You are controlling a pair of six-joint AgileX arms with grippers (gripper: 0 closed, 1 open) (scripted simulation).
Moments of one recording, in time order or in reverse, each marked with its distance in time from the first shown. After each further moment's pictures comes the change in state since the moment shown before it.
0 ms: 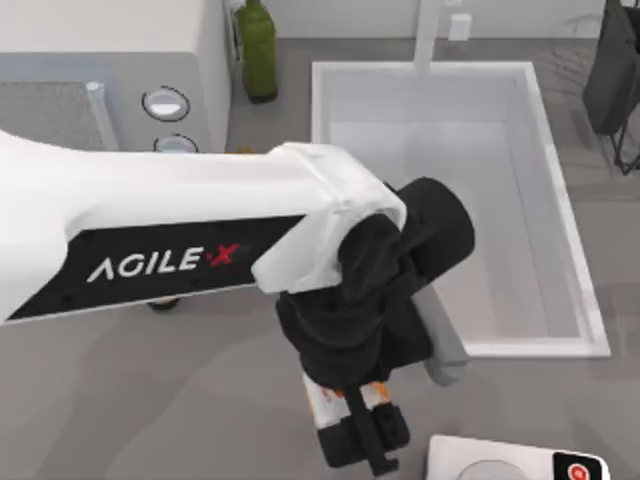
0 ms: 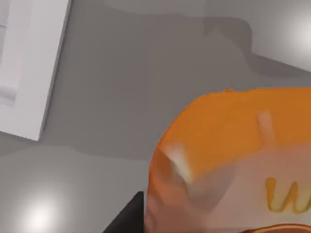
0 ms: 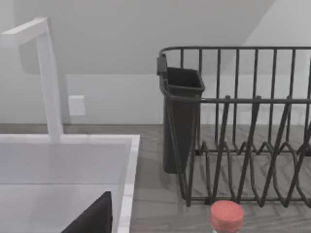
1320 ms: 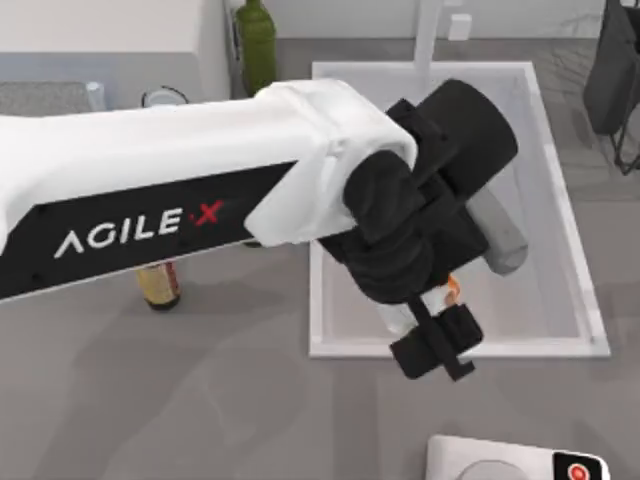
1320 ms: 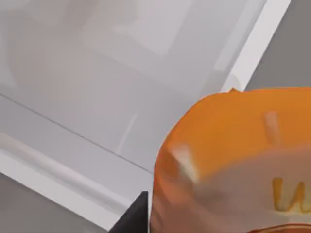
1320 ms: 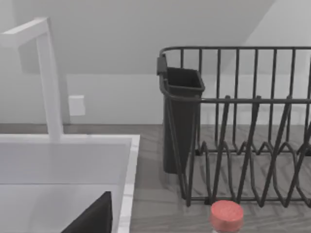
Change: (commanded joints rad) left arm 0.012 -0.012 0.140 0.172 -0.086 -0.104; right arm 0.000 0.000 0.000 0.000 0.000 0.000
